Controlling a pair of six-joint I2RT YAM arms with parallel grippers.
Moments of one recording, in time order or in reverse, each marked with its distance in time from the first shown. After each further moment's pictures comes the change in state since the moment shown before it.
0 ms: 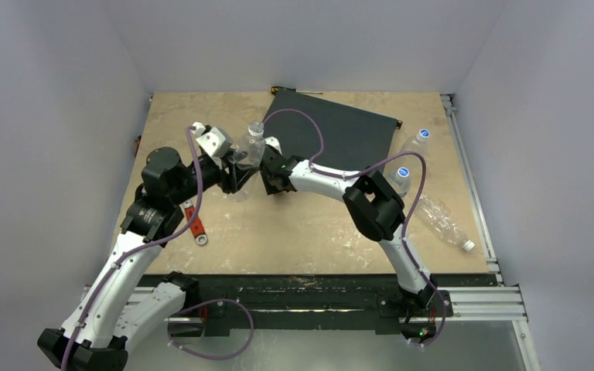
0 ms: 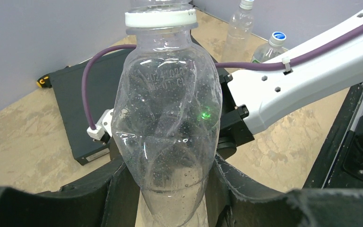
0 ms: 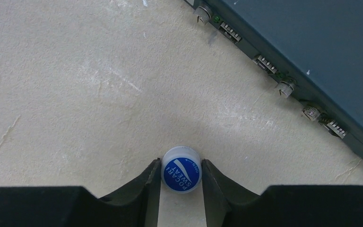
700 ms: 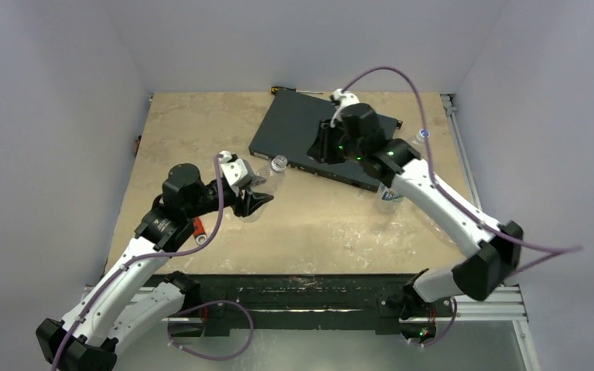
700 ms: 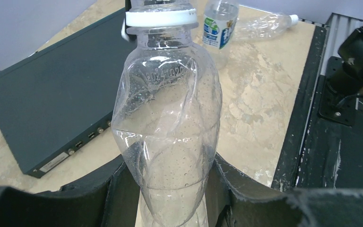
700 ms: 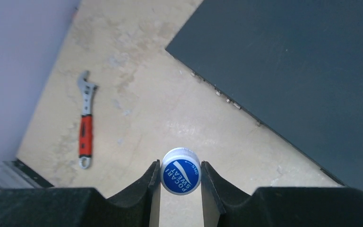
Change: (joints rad) left arm -0.137 -0.031 -0.156 0.022 0.058 0.128; right arm -0.200 -0.747 -0.306 -0.049 -0.307 0.007
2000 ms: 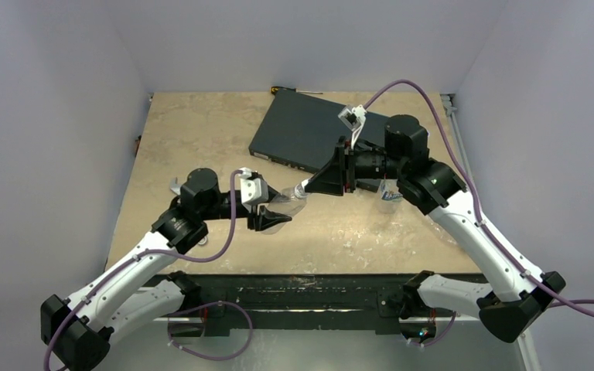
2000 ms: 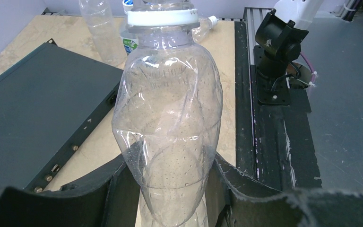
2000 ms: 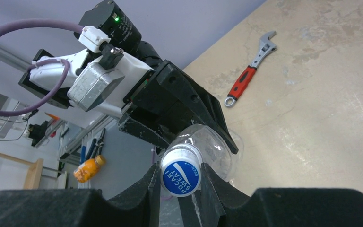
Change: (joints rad) left arm -0.136 0.064 -0.071 0.180 0.218 0.031; right arm -0.085 -0.368 -0.147 0.081 -0.824 -0.016
